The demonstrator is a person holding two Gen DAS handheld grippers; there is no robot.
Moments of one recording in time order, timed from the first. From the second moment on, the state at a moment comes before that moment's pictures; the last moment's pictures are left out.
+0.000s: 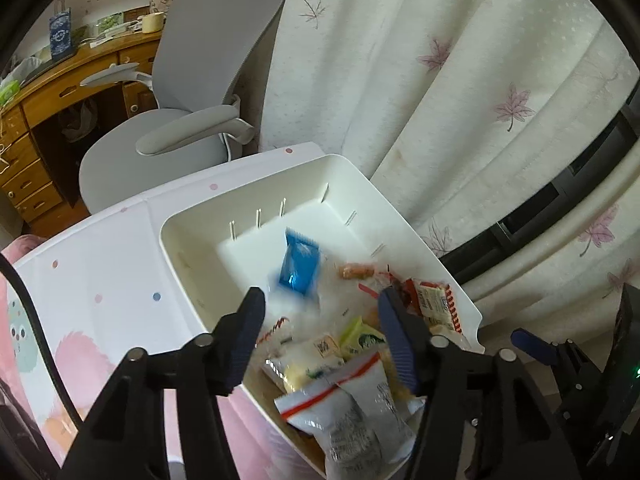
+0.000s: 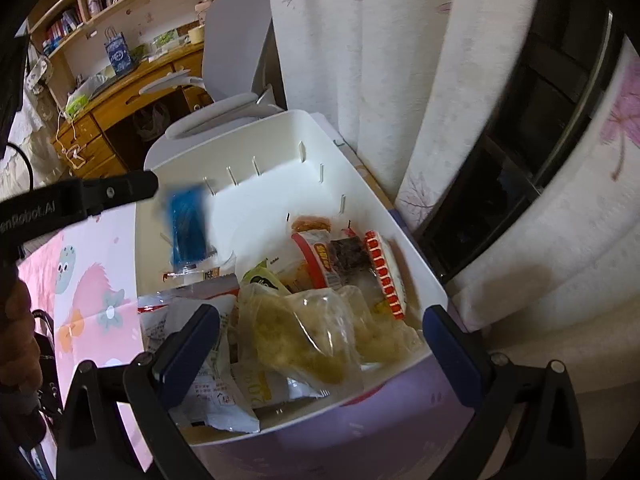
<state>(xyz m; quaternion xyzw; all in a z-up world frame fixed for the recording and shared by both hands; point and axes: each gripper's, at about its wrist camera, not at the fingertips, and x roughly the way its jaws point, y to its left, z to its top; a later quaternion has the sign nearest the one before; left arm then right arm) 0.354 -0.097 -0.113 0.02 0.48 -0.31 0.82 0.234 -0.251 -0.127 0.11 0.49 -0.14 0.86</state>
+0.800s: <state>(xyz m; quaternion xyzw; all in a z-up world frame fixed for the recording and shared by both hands) 0.136 0.039 -0.068 -0.02 0.51 -0.13 0.85 0.077 -0.187 -0.078 0.14 0.47 -0.08 0.87</state>
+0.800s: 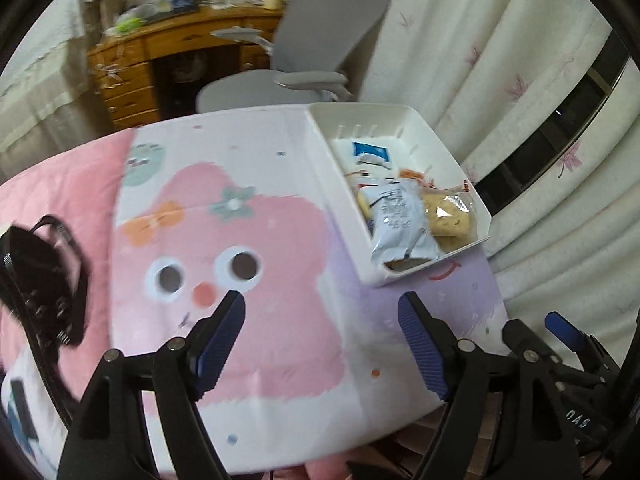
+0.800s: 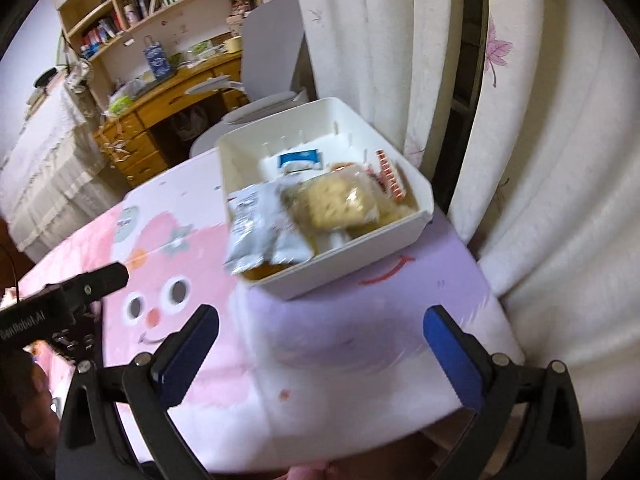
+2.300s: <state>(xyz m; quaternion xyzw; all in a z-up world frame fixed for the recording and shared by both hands) 0.009 -0.040 0.001 -0.02 0.41 0.03 0.91 0.017 -0.221 0.003 0.04 0.45 0.11 0.89</state>
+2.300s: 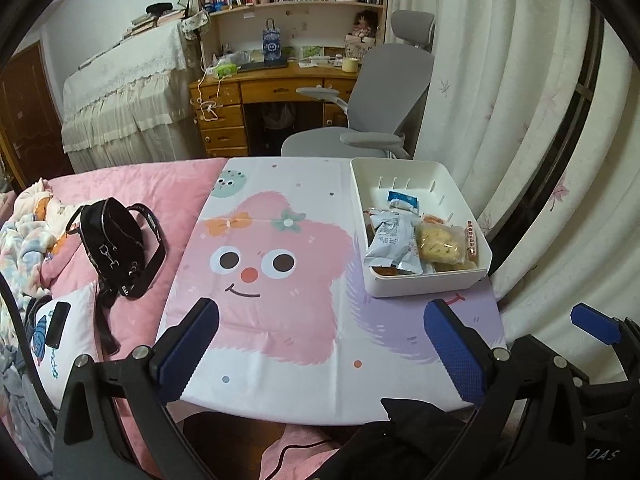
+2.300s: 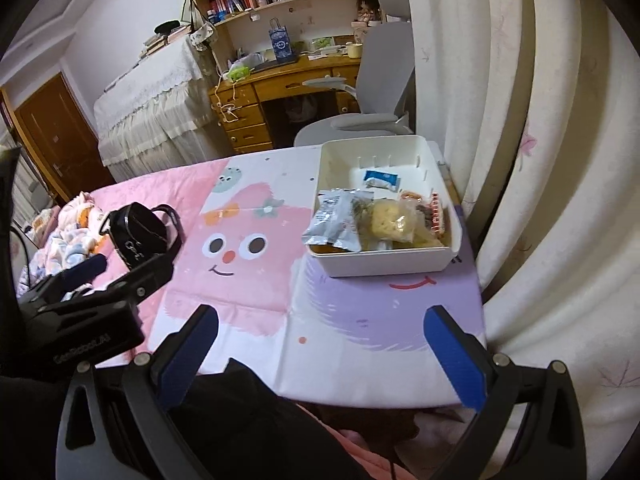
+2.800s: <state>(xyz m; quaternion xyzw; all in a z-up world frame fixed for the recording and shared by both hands) 0.010 -0.055 -0.004 0.00 0.42 0.04 0.91 0.017 -0.234 -0.002 0.04 0.45 0.10 0.89</state>
